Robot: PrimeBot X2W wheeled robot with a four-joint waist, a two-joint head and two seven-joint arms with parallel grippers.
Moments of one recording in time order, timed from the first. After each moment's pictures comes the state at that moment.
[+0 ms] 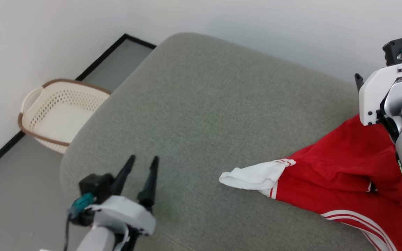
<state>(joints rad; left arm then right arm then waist) -0.31 0.17 -0.27 0.47 -0.48 -0.13 -0.26 -1.12 -0.24 0.09 1.29 -0.03 0.13 0.09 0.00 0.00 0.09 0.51</state>
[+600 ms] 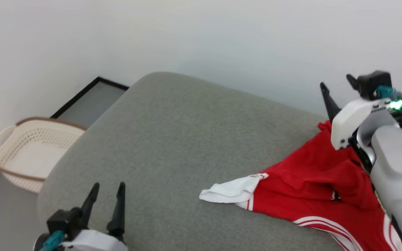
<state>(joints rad) -0.08 0.16 -0.04 0.31 -0.32 -0.13 -0.26 -0.97 -0.22 0.37 1.16 0.25 0.13 -0.24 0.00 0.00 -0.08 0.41</state>
